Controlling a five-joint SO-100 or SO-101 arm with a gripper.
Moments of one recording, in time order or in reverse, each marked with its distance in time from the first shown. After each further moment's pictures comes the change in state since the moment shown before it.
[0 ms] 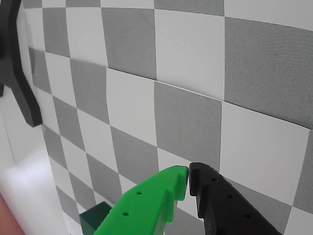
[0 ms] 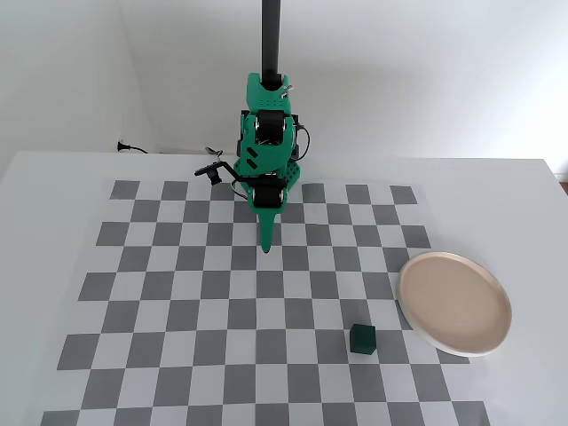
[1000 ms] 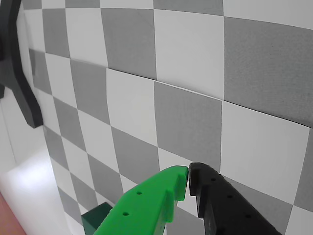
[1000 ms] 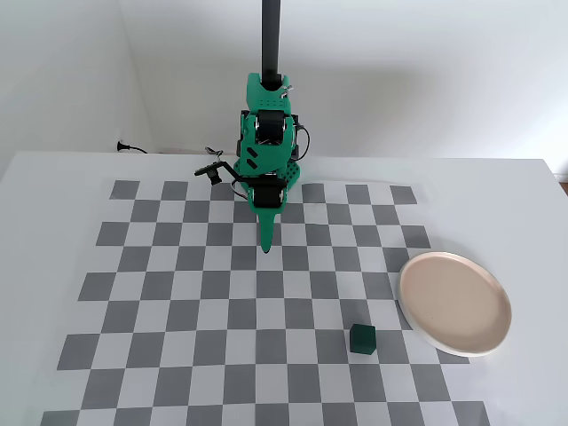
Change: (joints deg) arm 0.0 0.0 0.0 0.0 0.8
